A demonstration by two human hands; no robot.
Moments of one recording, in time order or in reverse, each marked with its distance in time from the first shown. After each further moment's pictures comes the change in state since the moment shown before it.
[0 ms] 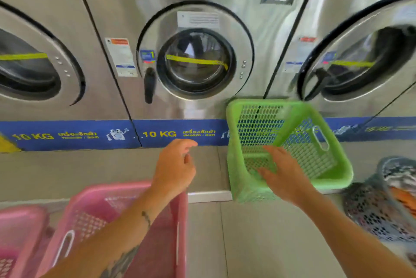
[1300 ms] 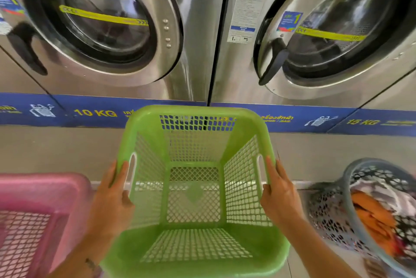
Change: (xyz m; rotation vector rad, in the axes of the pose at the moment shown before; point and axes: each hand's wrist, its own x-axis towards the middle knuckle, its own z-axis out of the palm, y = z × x) left_hand -0.014 -0.008 0.231 0.580 0.067 -0.156; right_hand 0.070 0.305 -0.036 -0.124 -0.002 0.161
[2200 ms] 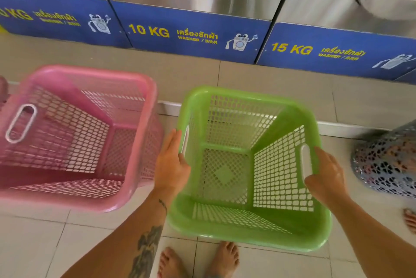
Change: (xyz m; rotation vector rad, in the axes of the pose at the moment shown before) left_hand -0.172 -0.091 0.050 -0.336 -0.129 -0.250; right_hand -0.159 0.023 0.118 0.048 -0.160 0.223
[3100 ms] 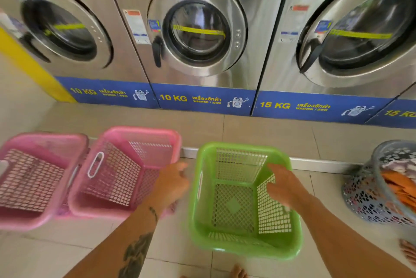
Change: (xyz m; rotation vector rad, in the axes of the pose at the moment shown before) left_hand -0.062 0.121 -0.185 0.035 -0.248 -0.198; right_hand -0.119 -0.125 -0.133 -0.002 -0.314 -0.255
